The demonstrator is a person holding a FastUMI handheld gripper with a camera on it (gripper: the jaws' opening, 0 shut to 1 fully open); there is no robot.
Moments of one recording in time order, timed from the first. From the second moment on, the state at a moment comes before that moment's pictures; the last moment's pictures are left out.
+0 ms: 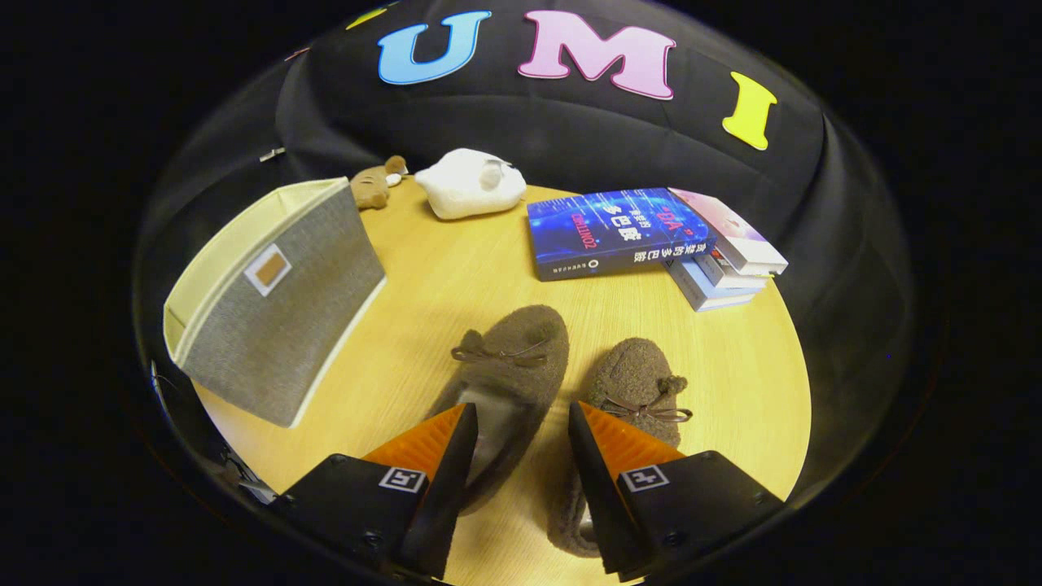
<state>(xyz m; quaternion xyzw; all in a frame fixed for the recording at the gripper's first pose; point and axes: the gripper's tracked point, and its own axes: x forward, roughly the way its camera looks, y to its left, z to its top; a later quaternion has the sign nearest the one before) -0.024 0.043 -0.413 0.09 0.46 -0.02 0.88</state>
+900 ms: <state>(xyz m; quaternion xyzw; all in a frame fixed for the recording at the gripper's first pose) -0.001 0.020 -0.434 0.14 0.46 -0.11 0.87</state>
